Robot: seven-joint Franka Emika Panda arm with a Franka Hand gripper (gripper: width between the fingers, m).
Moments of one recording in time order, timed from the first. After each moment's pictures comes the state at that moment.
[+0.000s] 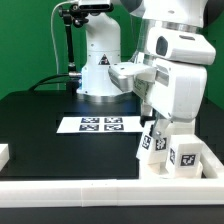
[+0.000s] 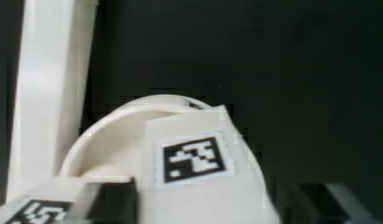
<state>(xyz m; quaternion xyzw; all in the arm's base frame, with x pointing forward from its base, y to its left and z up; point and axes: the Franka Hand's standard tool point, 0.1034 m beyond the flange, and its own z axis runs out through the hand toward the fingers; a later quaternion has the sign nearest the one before) 0.605 0.042 0.079 0.65 0.76 -0.05 0.07</state>
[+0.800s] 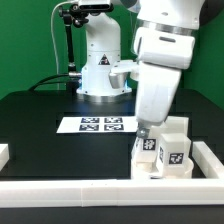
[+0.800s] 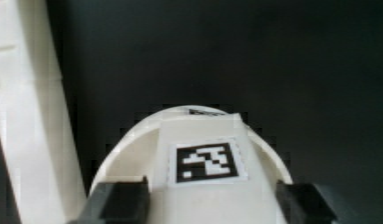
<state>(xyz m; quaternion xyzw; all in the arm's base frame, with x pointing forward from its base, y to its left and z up) 0.603 0.025 0.078 0.78 0.61 -0.09 0.04</state>
